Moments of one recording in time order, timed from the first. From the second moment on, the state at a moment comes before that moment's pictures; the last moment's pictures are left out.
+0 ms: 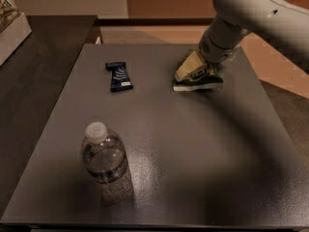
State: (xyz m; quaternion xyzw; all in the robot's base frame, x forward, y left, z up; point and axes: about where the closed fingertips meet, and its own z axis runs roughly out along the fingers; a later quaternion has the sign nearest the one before) arm 0.661 -0.163 0.850 -0.22 0.95 0.00 0.22
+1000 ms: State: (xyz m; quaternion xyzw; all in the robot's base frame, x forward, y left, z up) arm 0.647 -0.165 0.867 -0.21 0.95 0.02 0.21
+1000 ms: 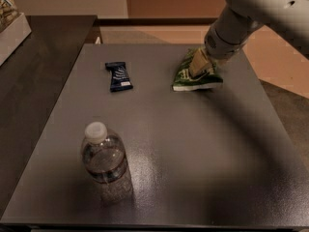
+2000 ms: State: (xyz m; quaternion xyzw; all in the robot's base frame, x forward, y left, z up) arm 0.626 -0.182 0.908 -0.25 0.94 0.01 0.24
